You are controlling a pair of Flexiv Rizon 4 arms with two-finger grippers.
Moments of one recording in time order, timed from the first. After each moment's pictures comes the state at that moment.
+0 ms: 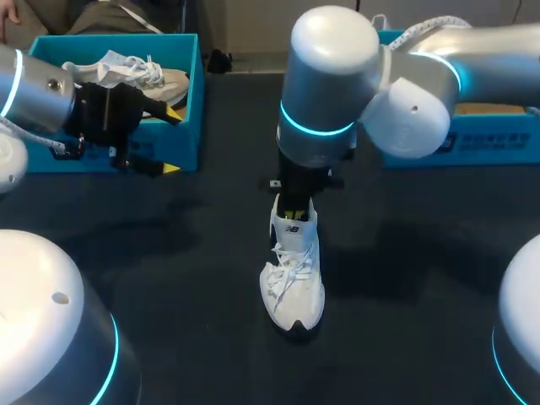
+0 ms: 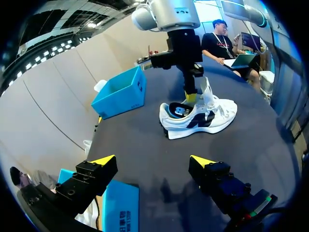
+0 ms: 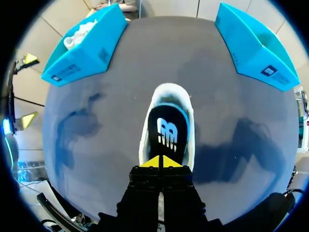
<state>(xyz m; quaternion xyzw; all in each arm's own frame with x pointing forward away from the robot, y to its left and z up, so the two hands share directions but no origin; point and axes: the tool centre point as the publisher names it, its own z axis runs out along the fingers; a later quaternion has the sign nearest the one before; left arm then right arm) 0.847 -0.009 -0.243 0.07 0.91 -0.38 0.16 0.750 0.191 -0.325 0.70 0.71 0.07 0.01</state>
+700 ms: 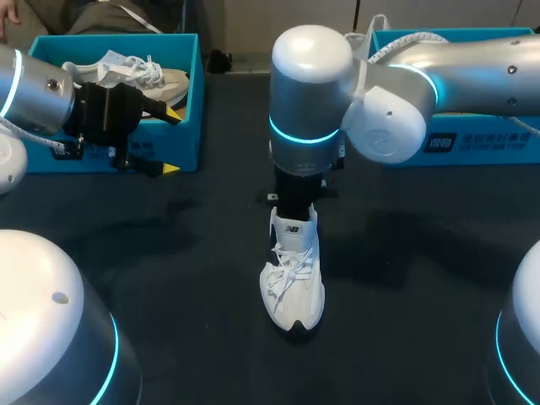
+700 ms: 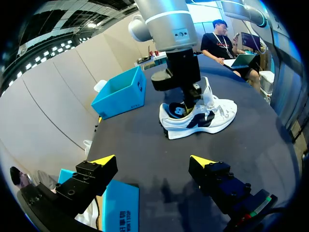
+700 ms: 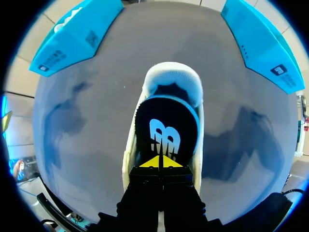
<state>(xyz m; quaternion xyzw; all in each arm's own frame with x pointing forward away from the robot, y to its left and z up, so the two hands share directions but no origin) 0.846 -0.009 -0.243 0.07 0.91 -0.38 0.16 0.758 0.190 -0.369 0.68 0.73 0.03 0.00</state>
